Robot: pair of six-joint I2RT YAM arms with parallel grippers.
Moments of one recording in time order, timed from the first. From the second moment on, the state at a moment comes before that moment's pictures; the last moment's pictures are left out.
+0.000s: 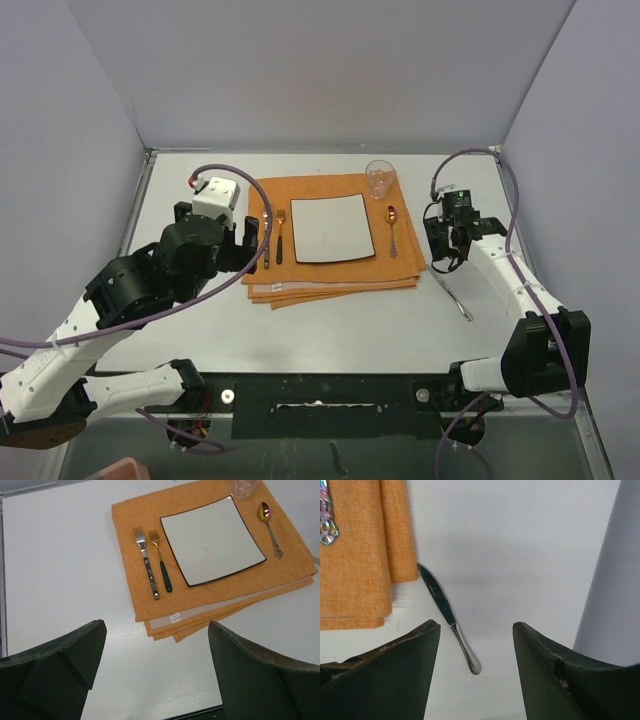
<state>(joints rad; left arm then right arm) -0.95 0.99 1.45 -1.03 -0.64 -0.36 0.14 1.36 1.04 -0.70 0.29 -0.11</state>
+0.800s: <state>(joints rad) -0.94 0.98 1.39 -0.81 -0.62 -0.24 0.12 1.32 0.82 -0.77 0.26 -0.56</state>
